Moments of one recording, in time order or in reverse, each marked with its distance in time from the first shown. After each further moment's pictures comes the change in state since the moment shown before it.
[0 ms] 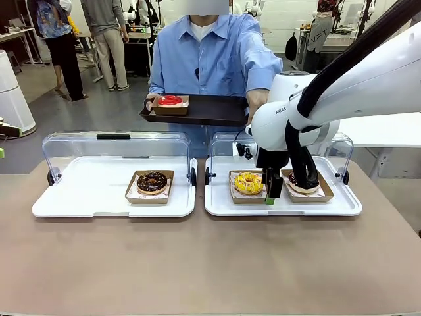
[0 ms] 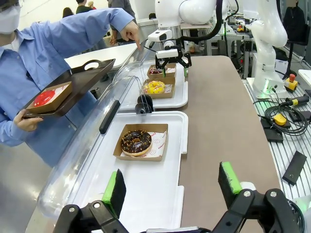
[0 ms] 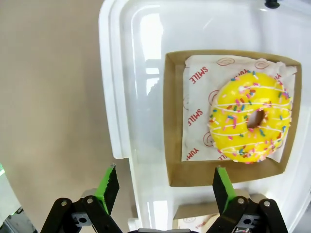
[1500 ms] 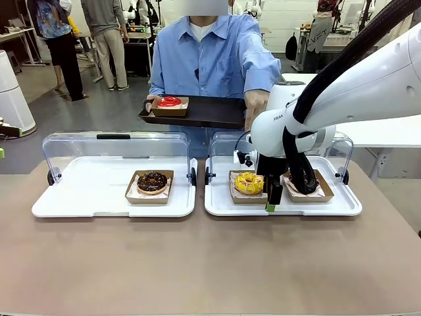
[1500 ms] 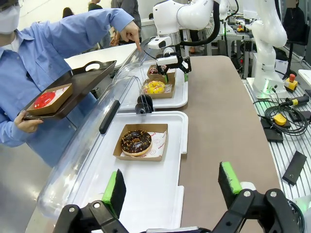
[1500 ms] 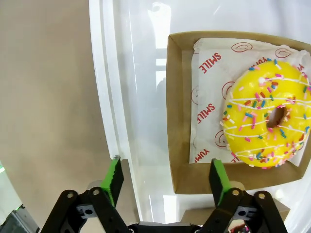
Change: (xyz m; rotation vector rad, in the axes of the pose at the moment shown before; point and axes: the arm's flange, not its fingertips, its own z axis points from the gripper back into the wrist) left arm 0.000 0.000 0.000 0.000 0.000 0.000; right arm -0.004 -0.004 -0.026 0.053 0.012 -0.012
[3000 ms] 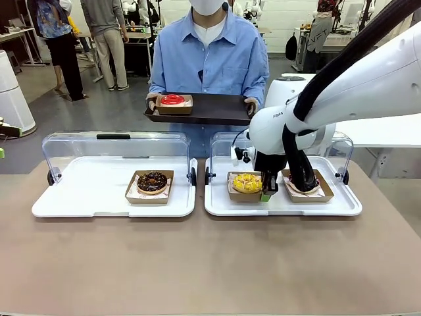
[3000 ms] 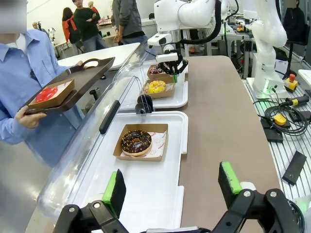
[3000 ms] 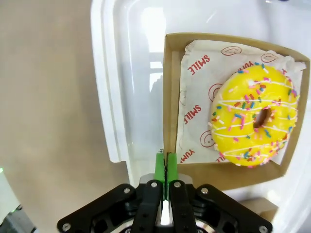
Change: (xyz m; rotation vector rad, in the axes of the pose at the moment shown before) left arm 0.000 0.000 0.000 0.000 0.000 0.000; right arm 0.010 0.006 0.016 -0.038 -0.013 0.025
